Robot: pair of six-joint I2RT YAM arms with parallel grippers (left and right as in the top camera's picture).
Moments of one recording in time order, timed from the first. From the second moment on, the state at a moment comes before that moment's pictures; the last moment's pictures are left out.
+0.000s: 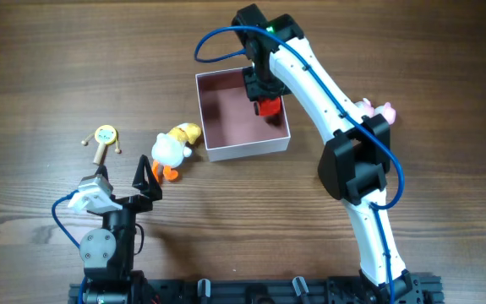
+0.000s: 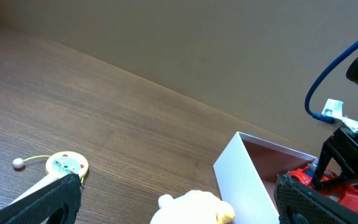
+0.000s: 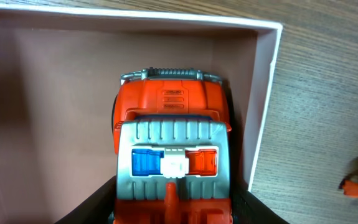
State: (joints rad) left arm 0.00 0.01 0.01 -0.07 -0.05 -0.41; right arm 0.51 2.40 2.30 -1.36 0.11 0.28
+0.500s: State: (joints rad) left arm 0.00 0.01 0.01 -0.07 -0.05 -0.41; right arm 0.51 2.40 2.30 -1.35 0.10 0.26
